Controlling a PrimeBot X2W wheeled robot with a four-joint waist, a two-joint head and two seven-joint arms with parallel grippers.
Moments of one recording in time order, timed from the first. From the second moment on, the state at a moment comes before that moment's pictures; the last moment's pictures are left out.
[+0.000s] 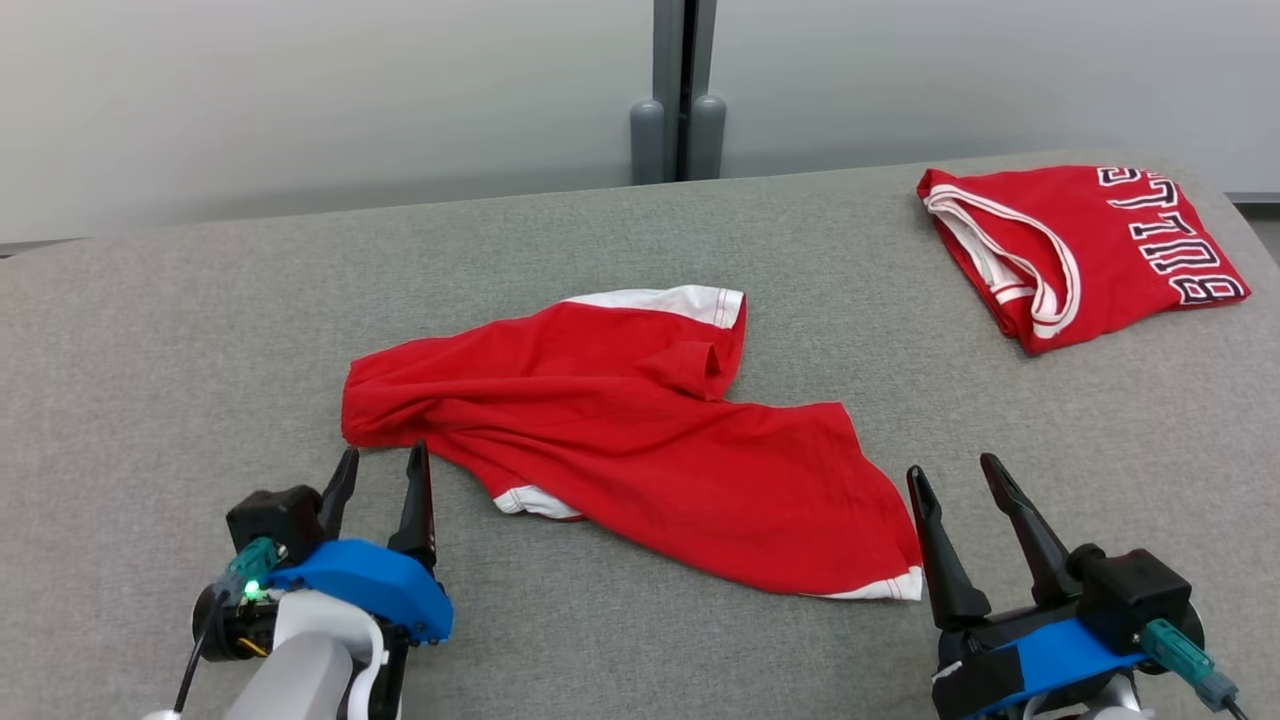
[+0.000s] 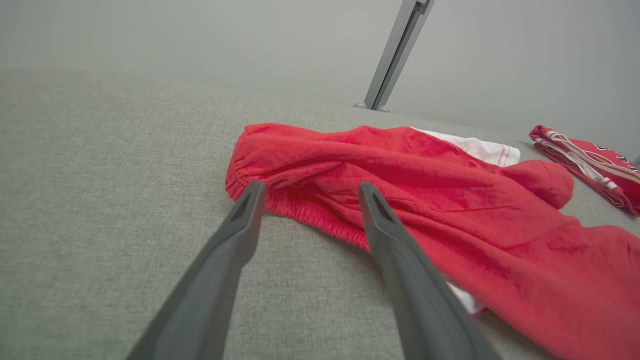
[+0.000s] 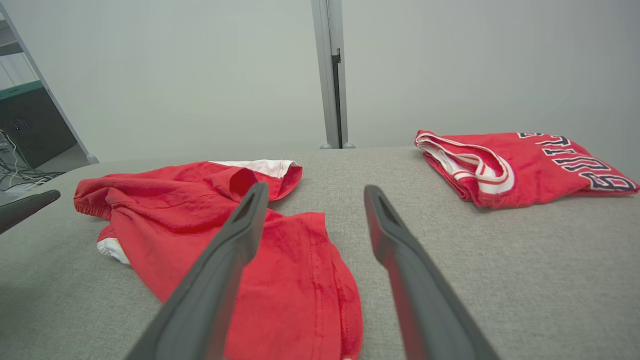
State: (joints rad) left arm -0.36 0.22 -0.46 0.66 -0.68 0.03 -0.26; right arm -0.04 -0.05 0.09 0.12 0.17 0.13 -0.19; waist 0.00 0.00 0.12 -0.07
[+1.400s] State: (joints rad) left arm 0.07 0.10 -0.02 0.15 -0.24 -0.11 -0.26; right arm -0.07 -0.05 -0.01 0.17 0.20 0.13 0.05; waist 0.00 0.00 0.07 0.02
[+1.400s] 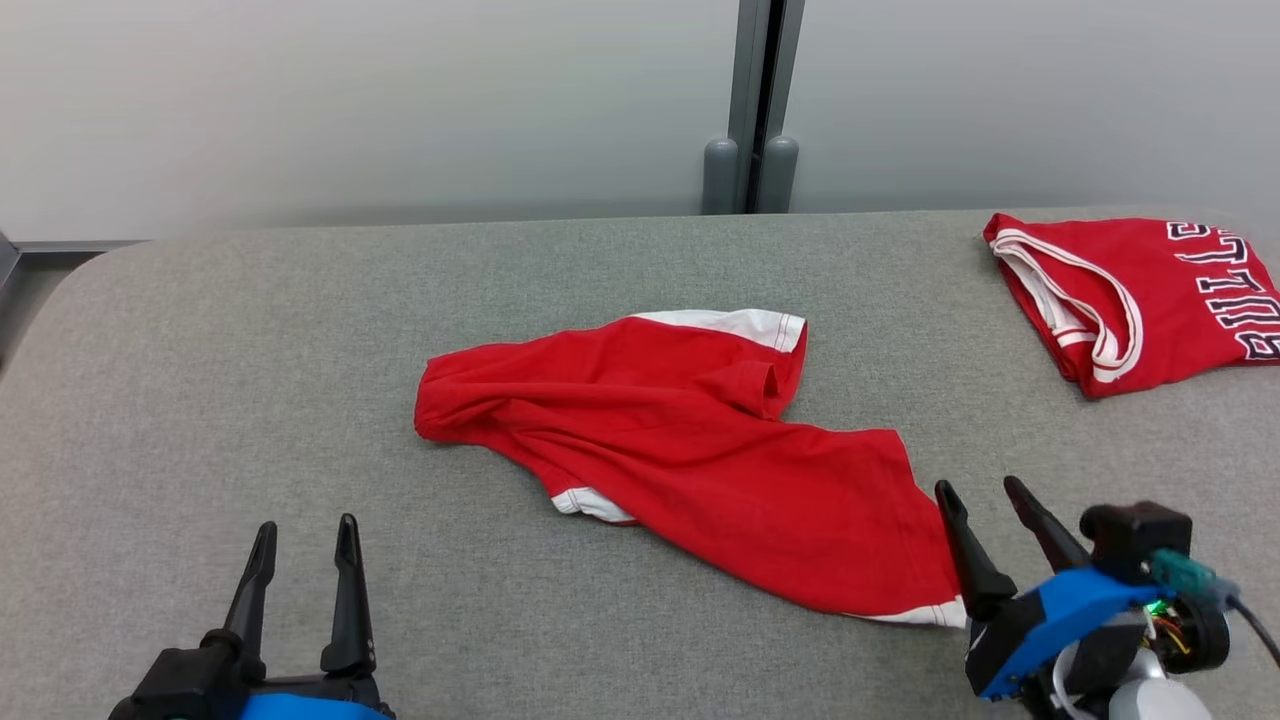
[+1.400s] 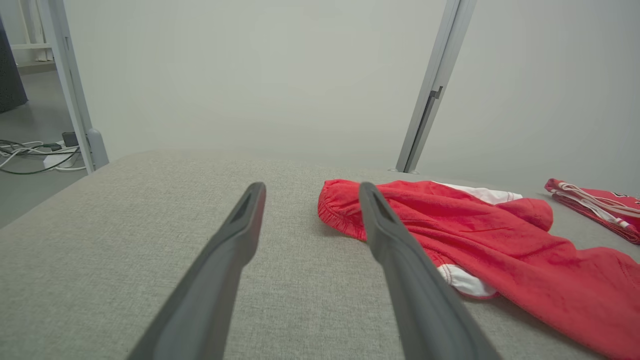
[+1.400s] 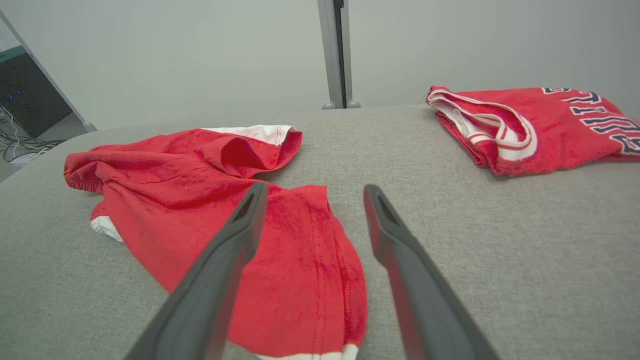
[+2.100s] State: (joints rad) left arm 0.02 0.08 -0.03 0.14 -0.22 -0.12 -0.26; right arm -0.46 -0.05 -0.05 0.55 0.23 0.13 0.50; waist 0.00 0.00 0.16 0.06
